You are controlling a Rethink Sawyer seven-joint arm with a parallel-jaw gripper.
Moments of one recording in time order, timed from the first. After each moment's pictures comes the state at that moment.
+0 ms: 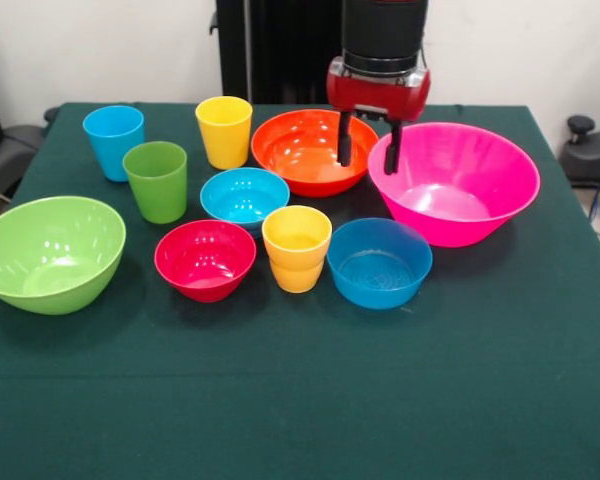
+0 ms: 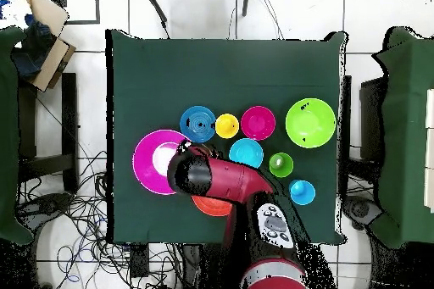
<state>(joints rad) -0.20 -0.67 0.02 1.93 0.06 0.17 1.91</state>
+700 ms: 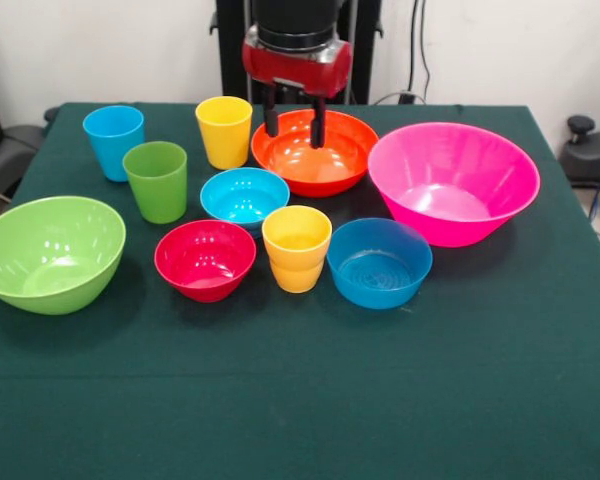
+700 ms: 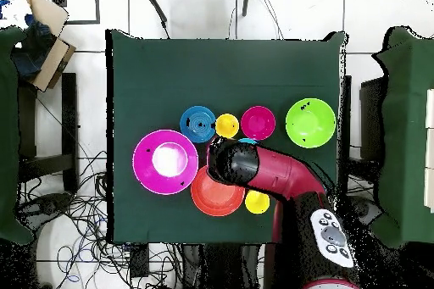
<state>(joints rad) -0.37 -0.73 0.04 1.86 -0.02 0.44 1.91</state>
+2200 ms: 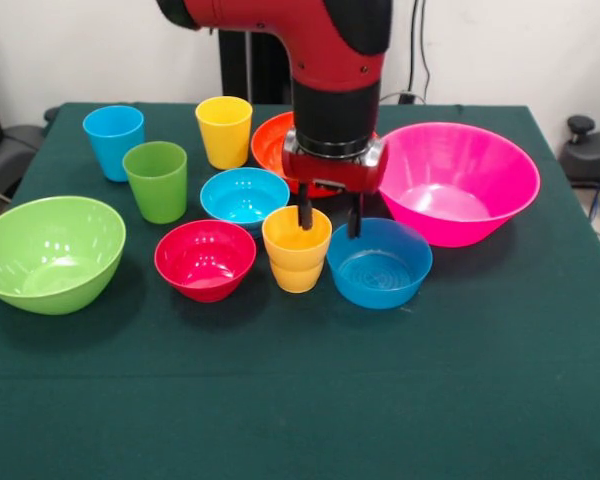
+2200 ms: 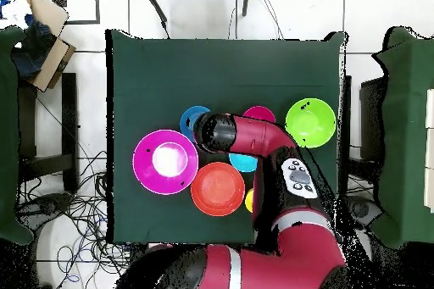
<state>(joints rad) -0.30 -0.49 0.09 1.60 -0.09 0.45 1.91</state>
